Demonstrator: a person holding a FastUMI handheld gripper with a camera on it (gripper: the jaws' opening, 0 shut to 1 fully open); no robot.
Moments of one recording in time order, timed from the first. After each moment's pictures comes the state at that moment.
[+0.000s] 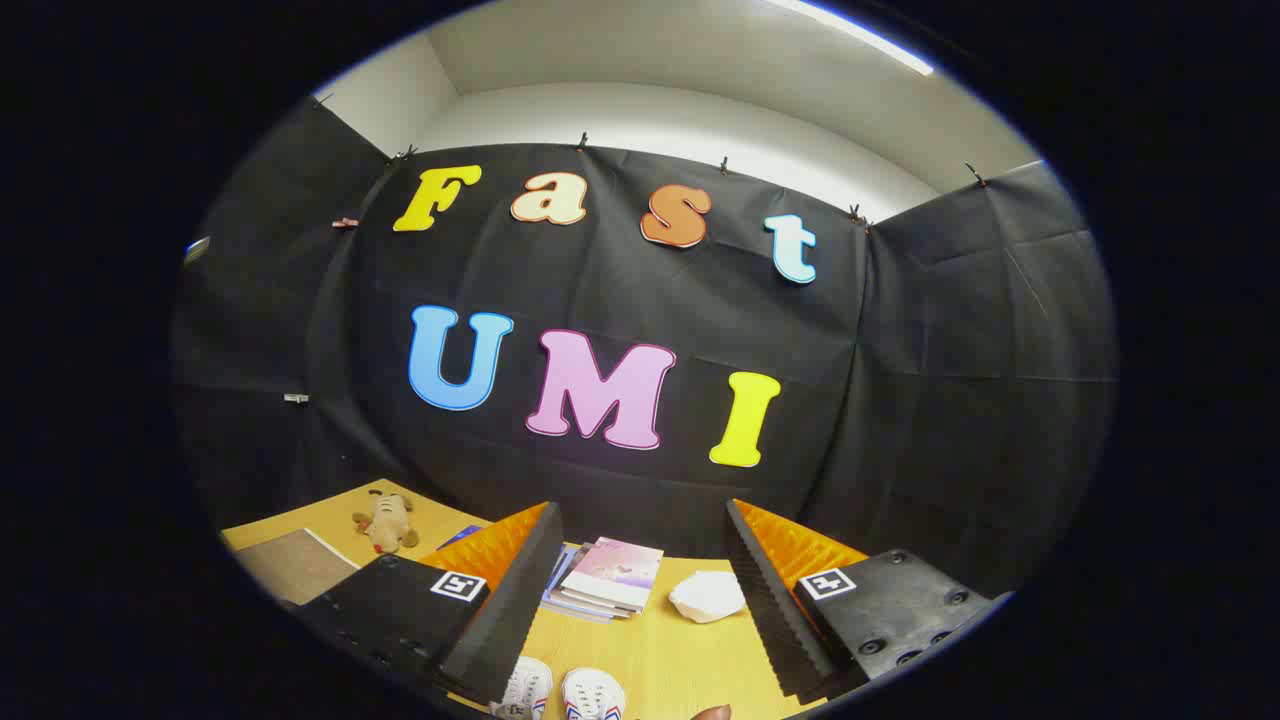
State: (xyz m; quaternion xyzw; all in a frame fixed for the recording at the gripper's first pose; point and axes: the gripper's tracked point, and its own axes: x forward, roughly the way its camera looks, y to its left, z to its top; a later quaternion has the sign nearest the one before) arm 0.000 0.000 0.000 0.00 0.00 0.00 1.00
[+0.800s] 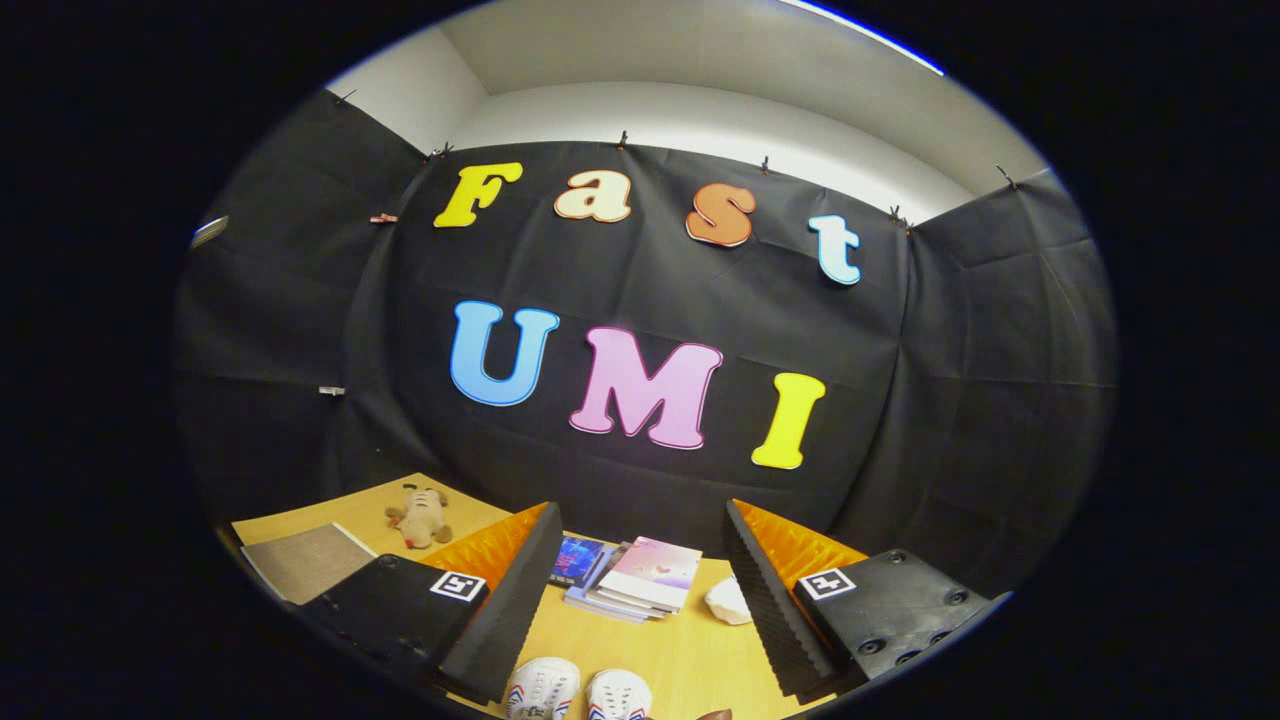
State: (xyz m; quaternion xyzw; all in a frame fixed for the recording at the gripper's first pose) arm 0.001 0.054 -0.007 0.00 0.00 0.07 1.00
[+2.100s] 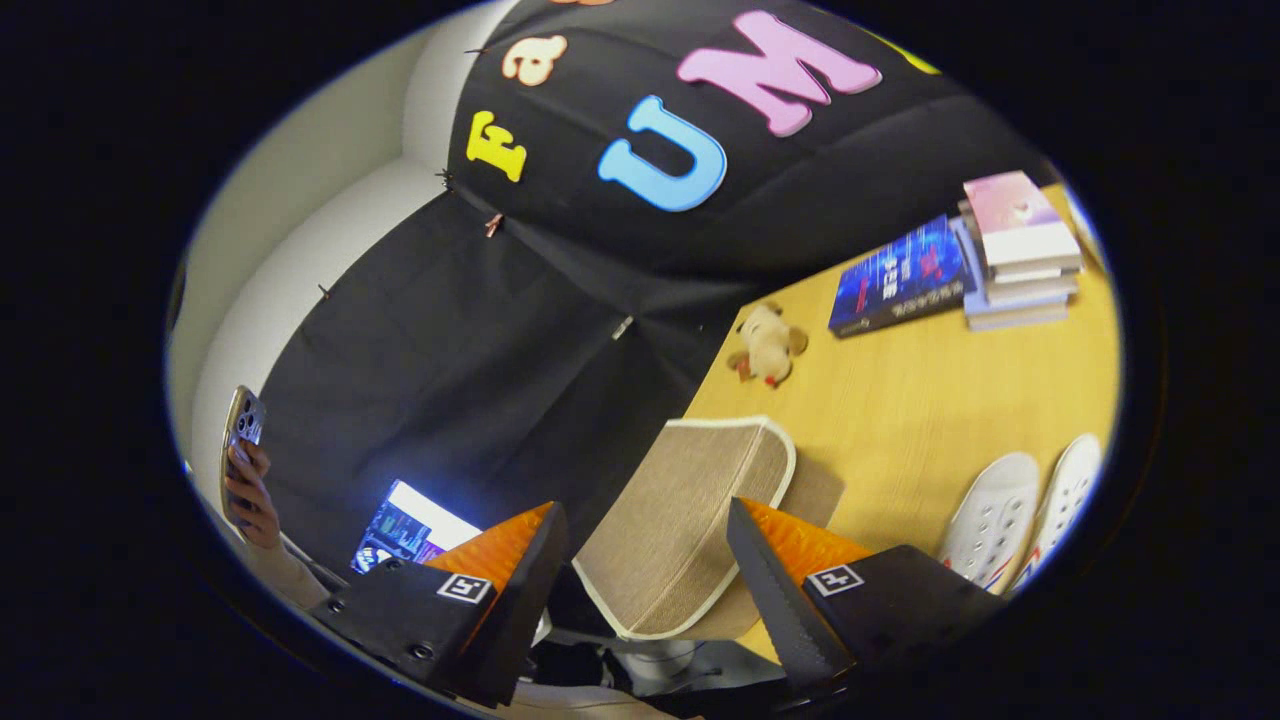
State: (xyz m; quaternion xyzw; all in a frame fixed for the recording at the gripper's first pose) arm -0.083 0.285 -0.183 0.41 0.33 0.47 0.70
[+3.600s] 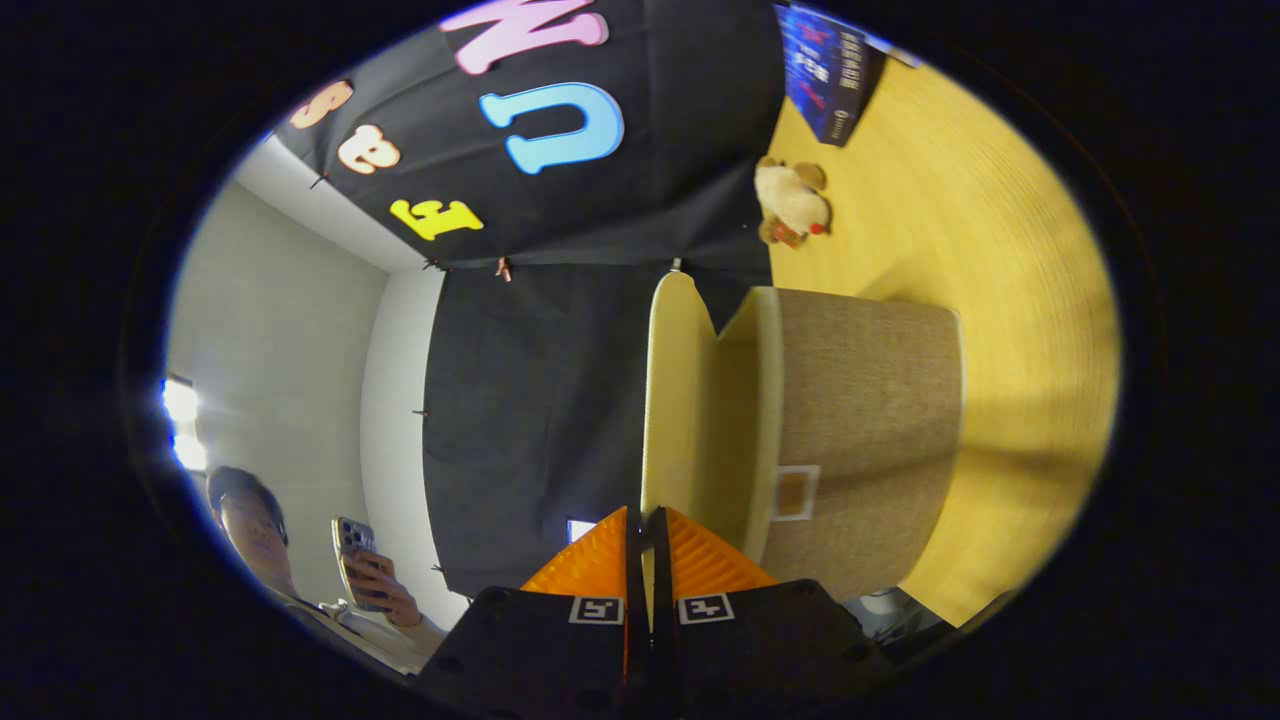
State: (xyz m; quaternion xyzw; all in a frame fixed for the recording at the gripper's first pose) arm -0.085 0.355 -0.171 0.60 0.39 0.51 0.47
